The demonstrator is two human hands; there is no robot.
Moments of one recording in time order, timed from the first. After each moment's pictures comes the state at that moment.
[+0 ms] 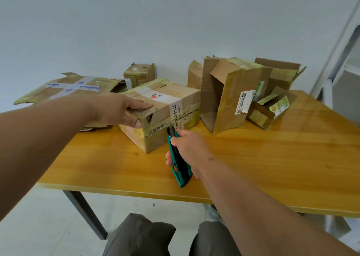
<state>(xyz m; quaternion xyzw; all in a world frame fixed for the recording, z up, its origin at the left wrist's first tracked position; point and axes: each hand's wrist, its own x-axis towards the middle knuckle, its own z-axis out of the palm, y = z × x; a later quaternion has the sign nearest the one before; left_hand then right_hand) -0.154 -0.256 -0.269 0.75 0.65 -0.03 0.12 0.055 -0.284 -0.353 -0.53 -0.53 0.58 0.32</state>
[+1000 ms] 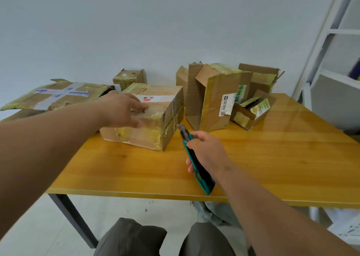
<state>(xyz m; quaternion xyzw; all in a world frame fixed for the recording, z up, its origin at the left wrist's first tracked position) -0.120 -0.246 -0.276 0.75 0.66 -0.04 -0.05 0.121 -0.292 -0.356 -0.56 -0.57 0.49 0.36</state>
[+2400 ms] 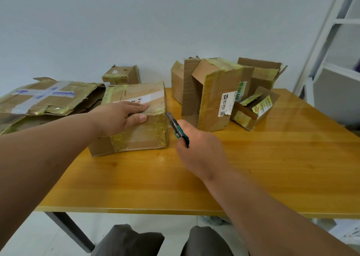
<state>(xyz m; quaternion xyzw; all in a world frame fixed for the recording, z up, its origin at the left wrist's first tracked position) -0.121 -0.217 -0.303 0.77 0.63 0.04 0.03 0.114 -0.264 -0.369 -0.52 -0.79 0.07 0.33</state>
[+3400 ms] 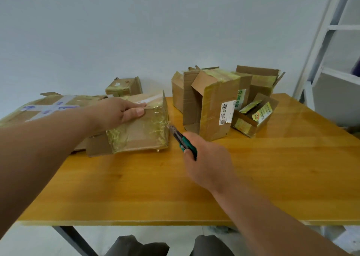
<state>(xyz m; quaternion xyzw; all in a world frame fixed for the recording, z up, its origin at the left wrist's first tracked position) -0.118 -0.220 -0.258 0.75 0.65 0.09 0.06 0.122 -0.267 -0.370 -0.50 -0.79 0.02 0.36</state>
